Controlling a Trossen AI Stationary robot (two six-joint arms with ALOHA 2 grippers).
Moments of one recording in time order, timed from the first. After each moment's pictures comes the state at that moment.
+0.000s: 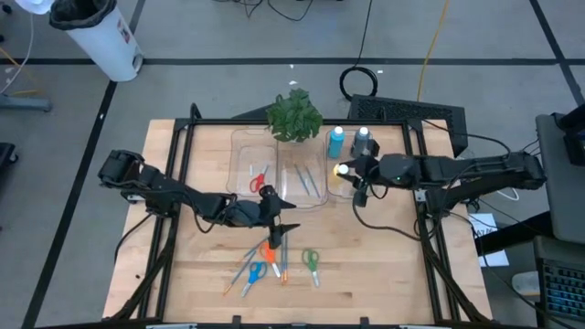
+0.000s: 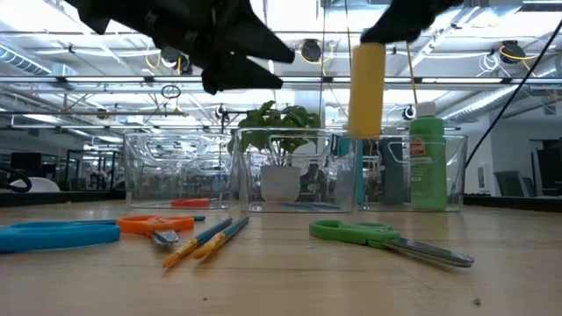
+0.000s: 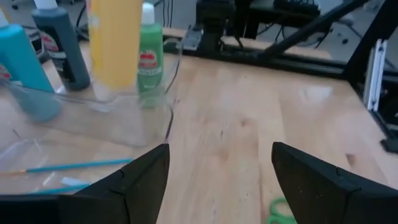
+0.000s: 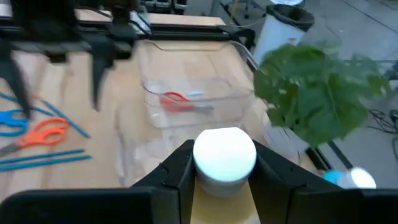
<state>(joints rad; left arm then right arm) -0.27 1.56 0.81 0.40 -0.35 -0.24 0.04 1.01 0.88 -0.32 0.36 0.00</state>
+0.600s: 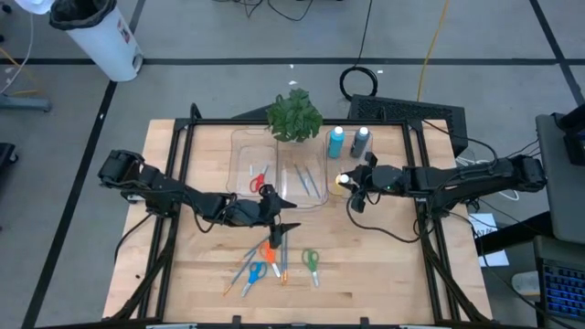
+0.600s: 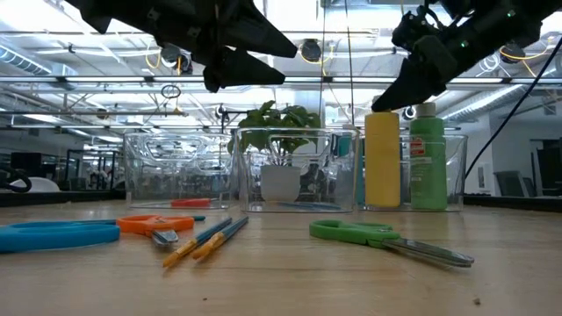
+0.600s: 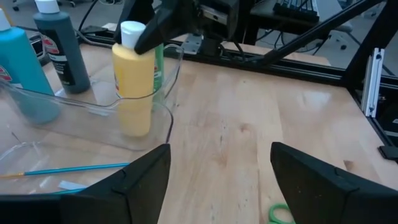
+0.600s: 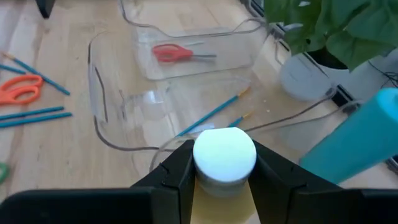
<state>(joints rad) -0.26 1.56 0.81 0.42 -0.35 -0.25 -0.01 1.00 0.56 -0.08 0.31 0.10</state>
